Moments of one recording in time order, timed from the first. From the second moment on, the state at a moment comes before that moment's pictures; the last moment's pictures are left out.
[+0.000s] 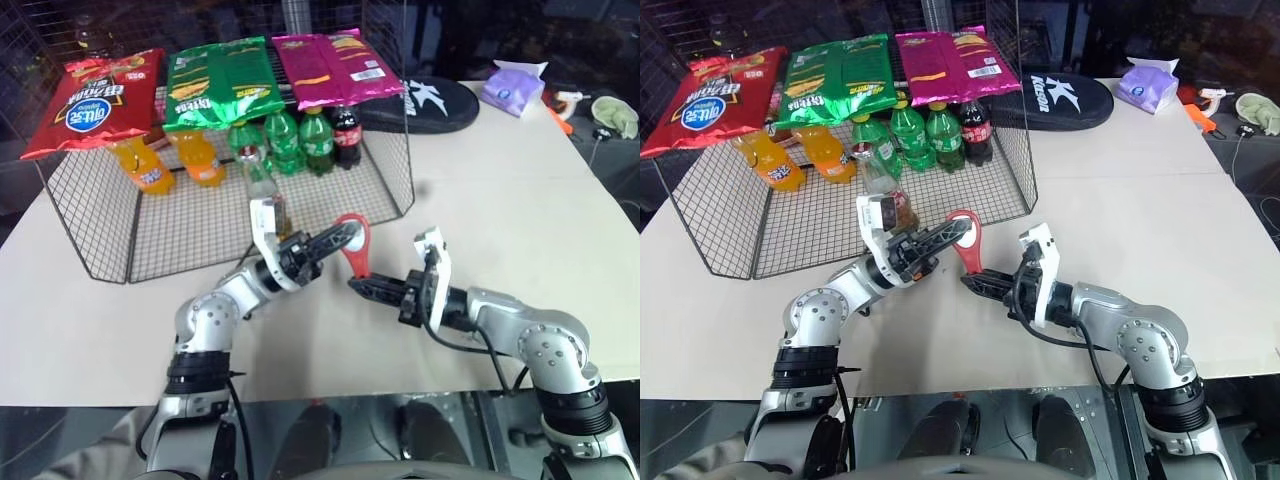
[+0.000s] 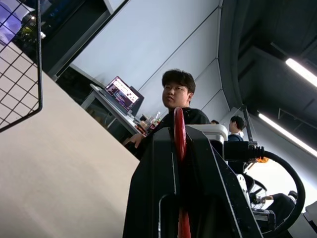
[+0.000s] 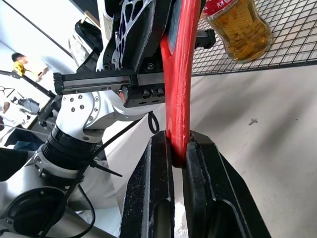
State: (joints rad) left arm -0.39 0.28 0.14 0.00 -0.99 0.80 -0.99; right arm -0.26 -0.33 0.09 -0.44 1.05 1.00 0.40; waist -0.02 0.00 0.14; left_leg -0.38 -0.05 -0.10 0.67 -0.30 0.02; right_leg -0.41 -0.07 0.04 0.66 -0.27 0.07
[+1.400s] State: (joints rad) left arm -0.40 0.19 0.14 0.05 -0.98 0.76 -0.97; right arm -0.25 -0.23 0.03 -0.38 1.07 0.98 0.39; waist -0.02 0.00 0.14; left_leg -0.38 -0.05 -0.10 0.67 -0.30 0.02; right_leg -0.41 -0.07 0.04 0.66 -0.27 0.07
